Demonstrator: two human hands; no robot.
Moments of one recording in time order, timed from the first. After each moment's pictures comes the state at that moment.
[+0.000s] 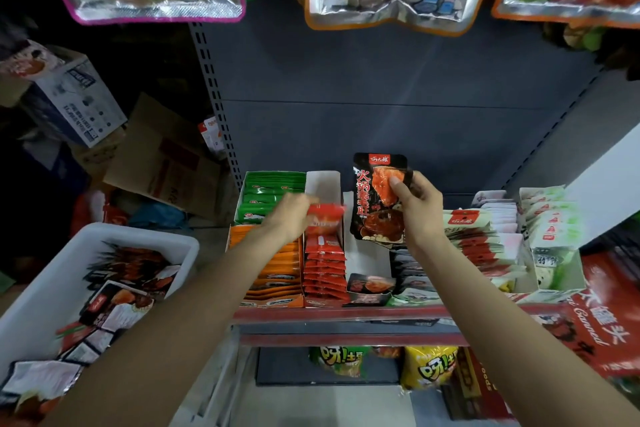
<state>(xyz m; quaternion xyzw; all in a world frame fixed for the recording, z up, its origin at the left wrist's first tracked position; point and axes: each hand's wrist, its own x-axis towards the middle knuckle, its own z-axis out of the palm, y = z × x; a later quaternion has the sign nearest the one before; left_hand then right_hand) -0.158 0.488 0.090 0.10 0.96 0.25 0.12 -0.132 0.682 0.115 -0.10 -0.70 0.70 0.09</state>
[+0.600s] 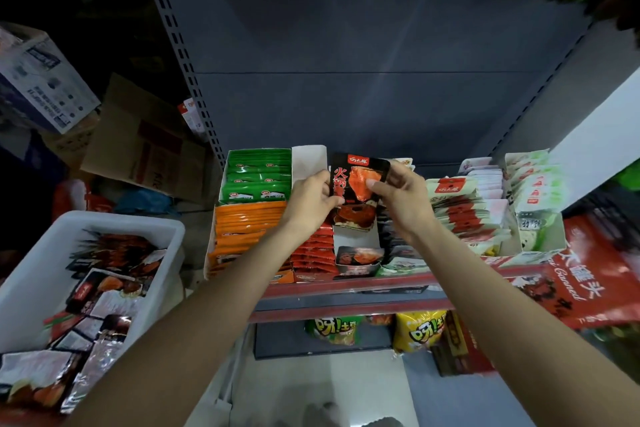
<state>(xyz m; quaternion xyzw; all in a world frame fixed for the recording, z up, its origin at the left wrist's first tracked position) -0.133 0.536 0.083 0.06 0.89 0.44 0.03 -0.117 0.692 0.095 -0.05 -0.68 0.73 0.02</state>
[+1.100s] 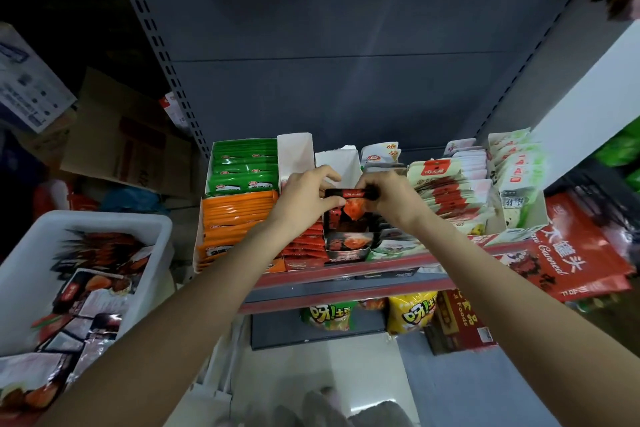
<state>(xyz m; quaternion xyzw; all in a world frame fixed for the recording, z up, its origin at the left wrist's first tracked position) -0.115 0.537 0.089 0.14 0.91 0.39 0.06 -0.107 0.713 0.093 0.10 -0.94 0.33 -0.05</state>
